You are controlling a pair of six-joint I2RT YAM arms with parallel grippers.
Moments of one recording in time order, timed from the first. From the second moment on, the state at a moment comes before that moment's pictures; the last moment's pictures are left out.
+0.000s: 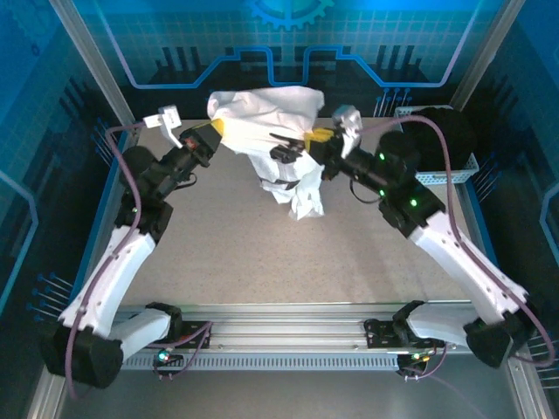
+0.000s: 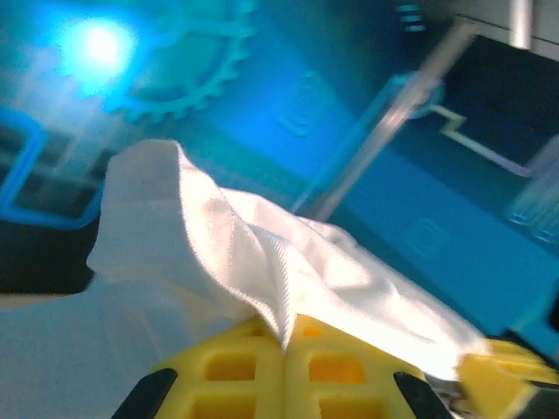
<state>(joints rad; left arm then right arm) -0.18 1.05 1.00 0.29 0.45 -0.74 0.56 1.15 1.20 -0.05 -0.28 0.06</state>
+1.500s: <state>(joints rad) -0.36 1.23 0.66 -0.14 0.26 -0.65 0.74 1.39 0.79 -0.20 -0.11 0.15</state>
